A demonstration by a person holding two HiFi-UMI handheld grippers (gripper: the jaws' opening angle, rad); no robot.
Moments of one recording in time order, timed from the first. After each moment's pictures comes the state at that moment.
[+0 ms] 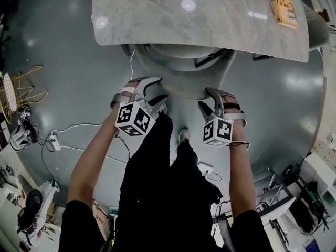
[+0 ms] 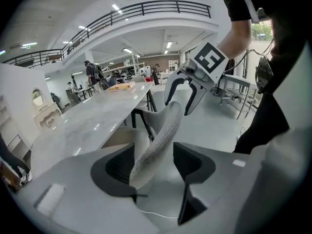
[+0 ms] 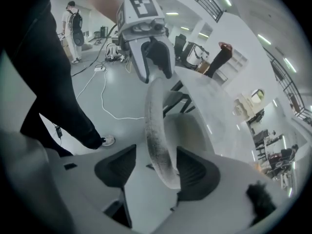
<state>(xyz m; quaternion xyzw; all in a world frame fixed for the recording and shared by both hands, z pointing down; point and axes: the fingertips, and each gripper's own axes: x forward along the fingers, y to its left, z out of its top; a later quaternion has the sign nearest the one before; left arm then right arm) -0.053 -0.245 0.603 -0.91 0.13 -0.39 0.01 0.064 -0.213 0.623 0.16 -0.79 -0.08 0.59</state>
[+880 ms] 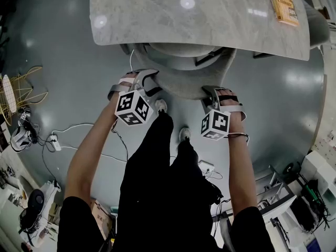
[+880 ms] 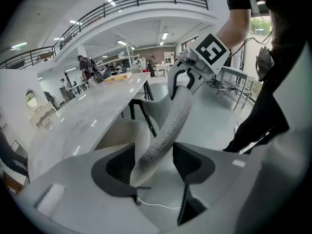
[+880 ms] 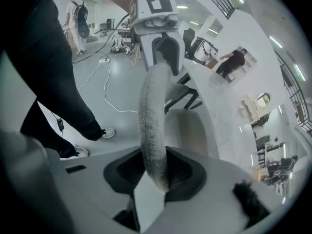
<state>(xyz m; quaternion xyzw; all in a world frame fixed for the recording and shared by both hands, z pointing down) -0.064 -0.265 0.634 -0.89 0.11 -0.43 0.02 0.066 -0.222 0.645 0.13 -0.77 -0.09 0.62</state>
